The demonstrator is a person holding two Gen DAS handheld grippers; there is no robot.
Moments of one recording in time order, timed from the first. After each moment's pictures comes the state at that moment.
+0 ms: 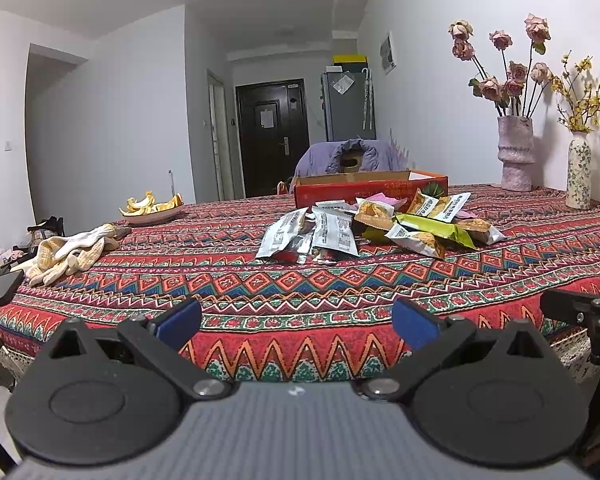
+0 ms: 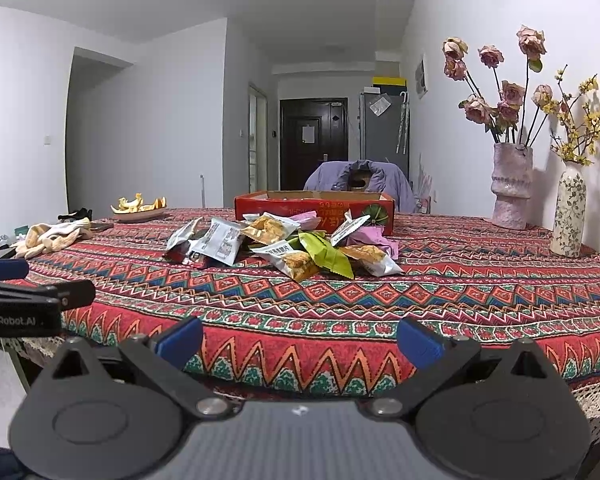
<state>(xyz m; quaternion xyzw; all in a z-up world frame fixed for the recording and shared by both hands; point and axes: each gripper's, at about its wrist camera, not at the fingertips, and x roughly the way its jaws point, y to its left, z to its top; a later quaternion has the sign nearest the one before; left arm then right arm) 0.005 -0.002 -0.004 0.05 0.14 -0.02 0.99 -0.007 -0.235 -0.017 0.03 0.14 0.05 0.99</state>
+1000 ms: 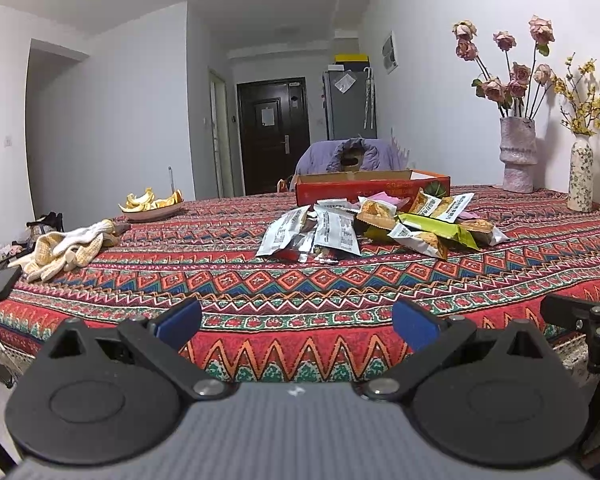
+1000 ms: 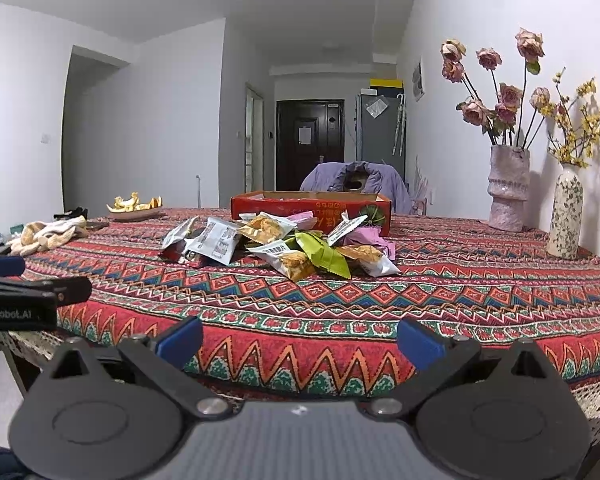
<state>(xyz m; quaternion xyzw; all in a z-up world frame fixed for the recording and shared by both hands) 0.015 0.002 -0.007 0.04 0.14 -0.02 0.99 -0.003 -0.229 -0.020 0.02 0.14 0.05 0.99</state>
